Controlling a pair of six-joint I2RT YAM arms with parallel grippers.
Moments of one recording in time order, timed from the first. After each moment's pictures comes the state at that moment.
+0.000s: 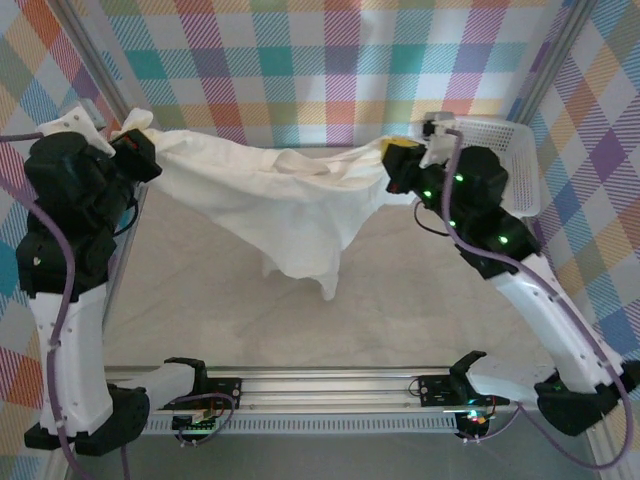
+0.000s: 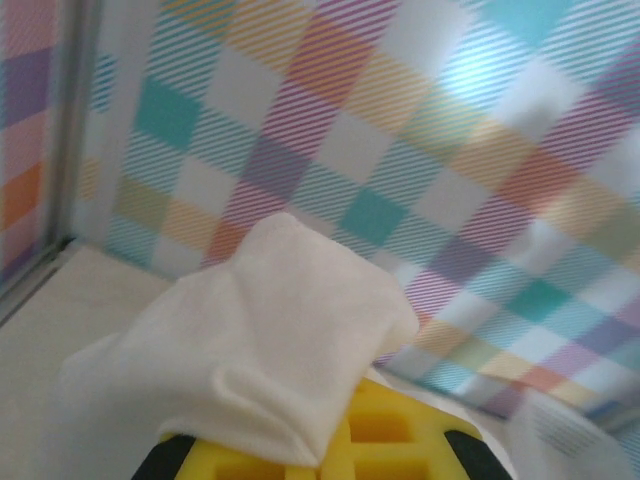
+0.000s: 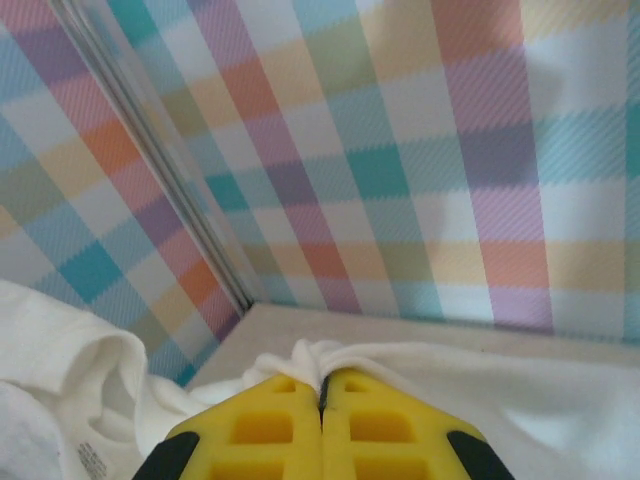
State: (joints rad) left arm -0.10 1.11 1.89 -0.91 -0.09 -0.50; right arm 0.59 1.10 1.43 -0.33 0.03 0.33
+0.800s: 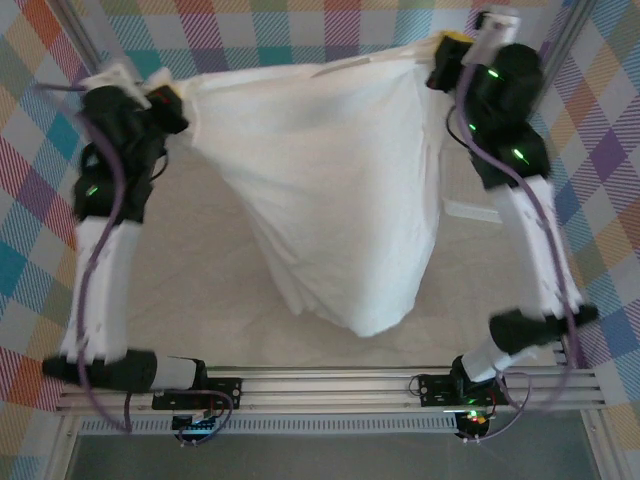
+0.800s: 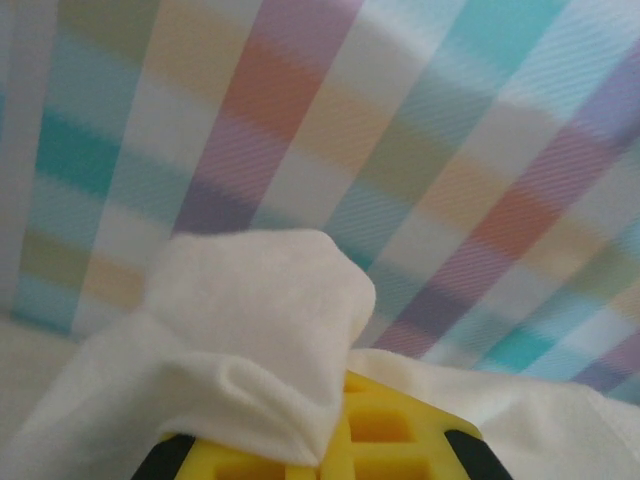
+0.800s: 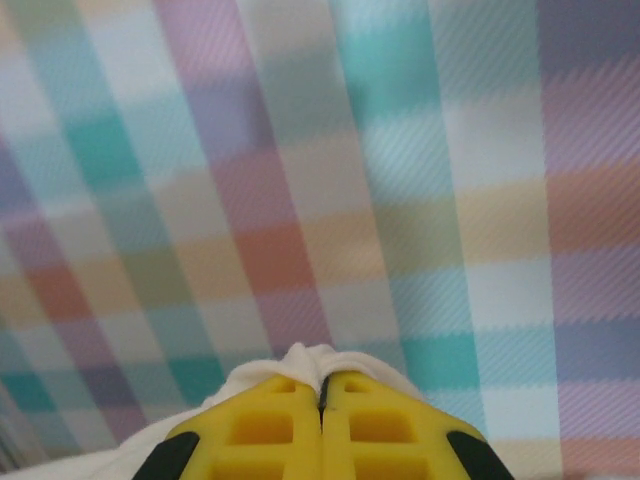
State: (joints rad) left arm -0.10 1.42 1.82 -0.55 -0.08 -0.50; right arm 0.28 1.68 2.16 -0.44 0.09 0.21
